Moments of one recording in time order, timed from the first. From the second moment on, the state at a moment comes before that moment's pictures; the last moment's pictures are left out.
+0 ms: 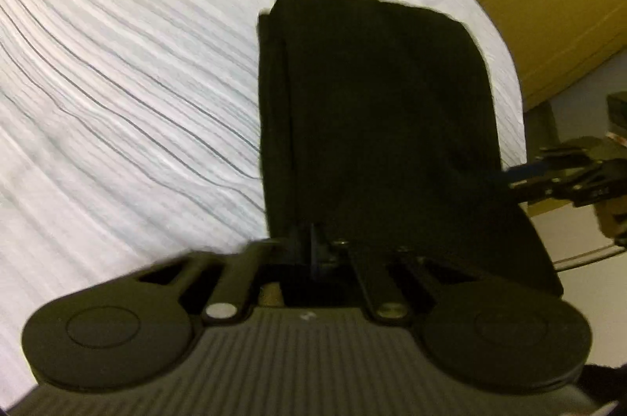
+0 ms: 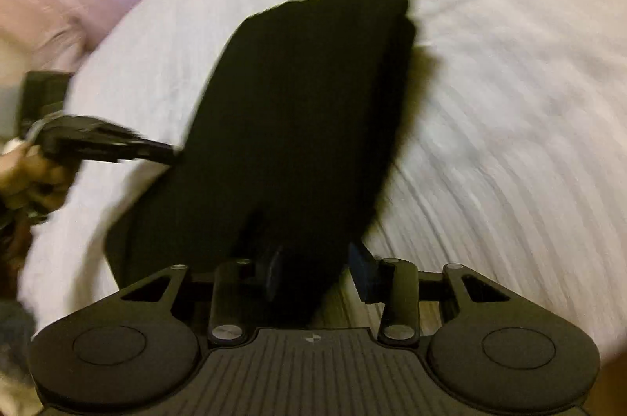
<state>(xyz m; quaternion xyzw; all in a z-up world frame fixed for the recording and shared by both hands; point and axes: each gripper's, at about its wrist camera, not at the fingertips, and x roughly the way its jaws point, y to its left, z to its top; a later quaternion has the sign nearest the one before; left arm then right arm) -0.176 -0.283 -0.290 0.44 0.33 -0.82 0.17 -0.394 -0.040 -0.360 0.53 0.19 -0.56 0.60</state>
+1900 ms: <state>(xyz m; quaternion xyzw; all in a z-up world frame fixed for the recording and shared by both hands) -0.146 -0.176 -0.311 0.46 0.35 -0.81 0.12 -0.395 0.016 -0.389 0.66 -0.13 -0.54 0.50</state>
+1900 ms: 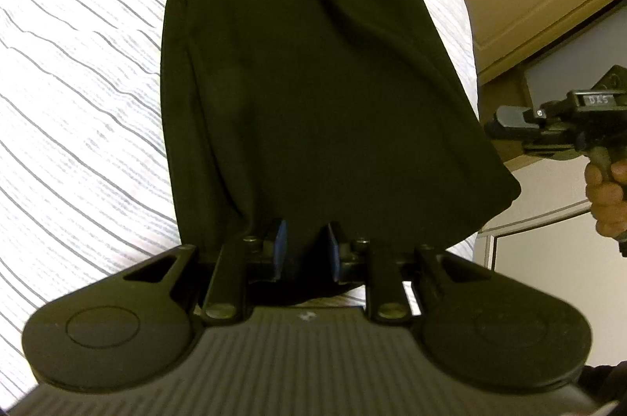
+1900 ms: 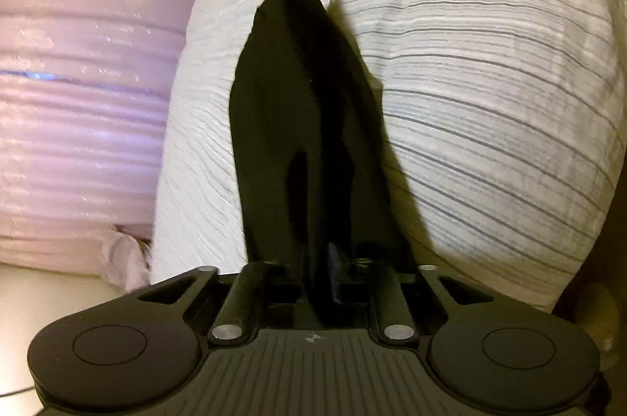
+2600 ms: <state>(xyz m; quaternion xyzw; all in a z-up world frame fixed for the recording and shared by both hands) -0.140 -0.180 -0.312 0.46 0.35 -0.81 0.10 -0.395 0.041 -0.429 0.73 -0.22 -0.51 0.40</state>
